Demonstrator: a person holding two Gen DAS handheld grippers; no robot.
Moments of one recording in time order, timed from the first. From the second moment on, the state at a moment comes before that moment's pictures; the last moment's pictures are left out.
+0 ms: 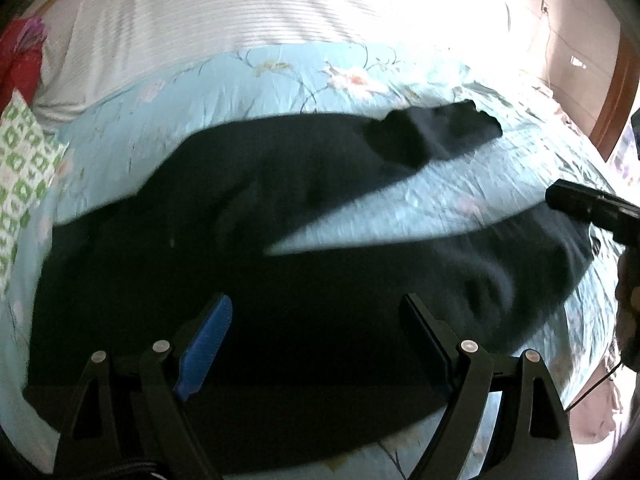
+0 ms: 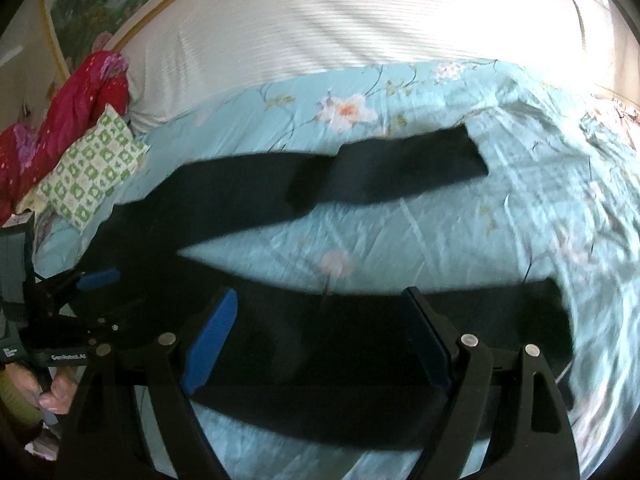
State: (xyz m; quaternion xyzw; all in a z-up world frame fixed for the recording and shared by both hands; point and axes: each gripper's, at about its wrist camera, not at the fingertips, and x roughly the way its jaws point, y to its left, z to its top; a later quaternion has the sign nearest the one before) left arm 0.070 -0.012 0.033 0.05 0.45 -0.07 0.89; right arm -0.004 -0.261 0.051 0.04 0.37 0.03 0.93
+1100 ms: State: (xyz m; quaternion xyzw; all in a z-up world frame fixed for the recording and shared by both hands) left arm 0.342 -0.053 -0.013 0.17 0.58 -0.23 0.77; right arm 0.234 -0.406 0.040 0.06 0.50 0.01 0.86
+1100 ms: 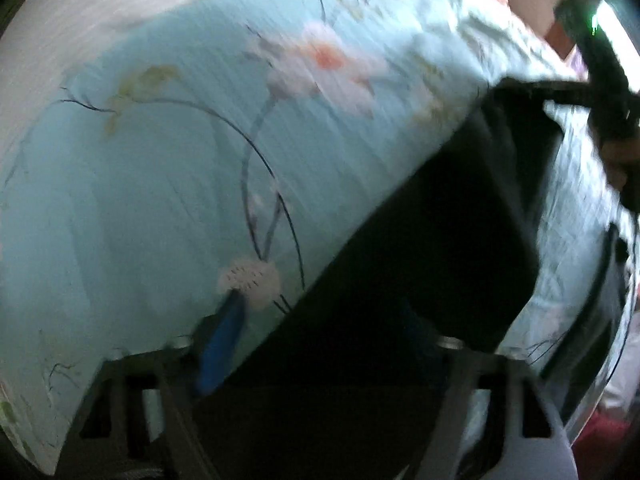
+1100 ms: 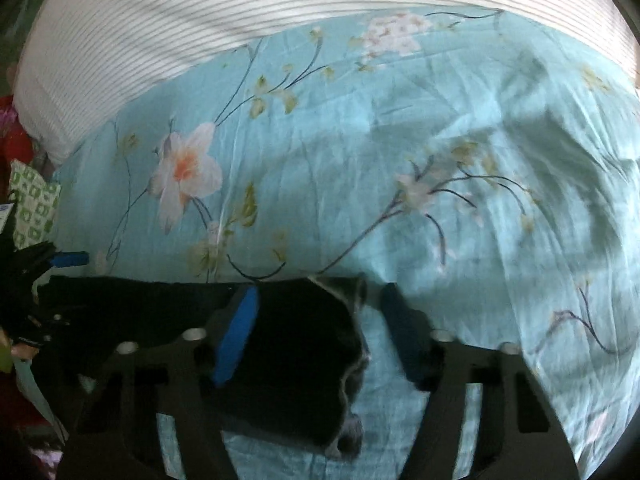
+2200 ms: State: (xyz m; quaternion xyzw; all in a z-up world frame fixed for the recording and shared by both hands) left arm 0.070 -0.060 0.033 0.07 0.48 -0.29 0.83; right arm -0.024 -0.385 0.068 -0.02 0.36 0.06 0.93
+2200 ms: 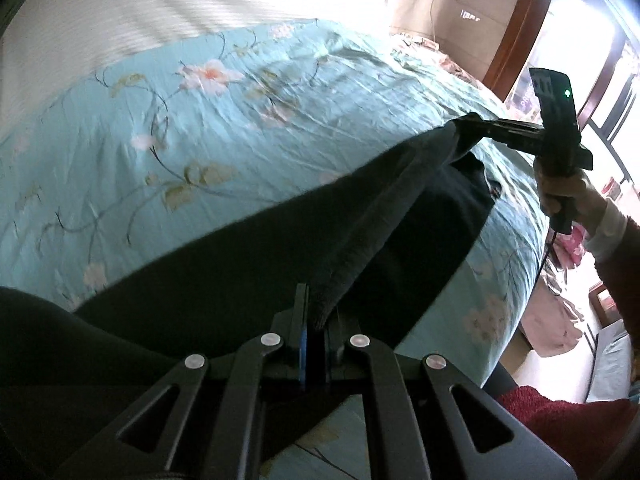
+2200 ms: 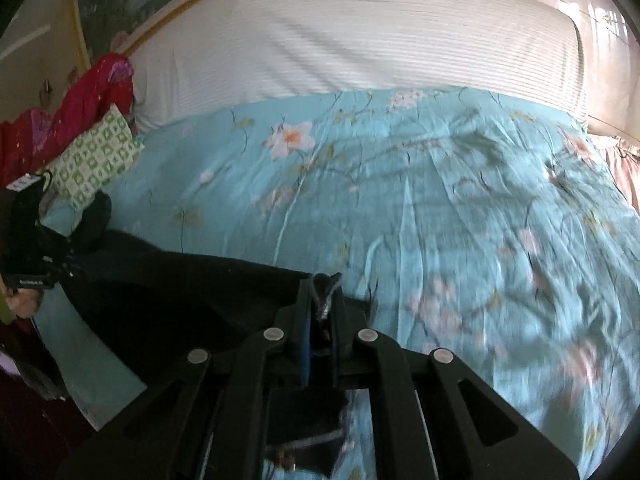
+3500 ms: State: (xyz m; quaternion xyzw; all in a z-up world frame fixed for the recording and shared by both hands) left arm 0.035 0.047 0.032 -0.14 0.53 -0.13 0.83; right arm -0.055 -0.268 0.048 0.01 0.37 0.11 0.92
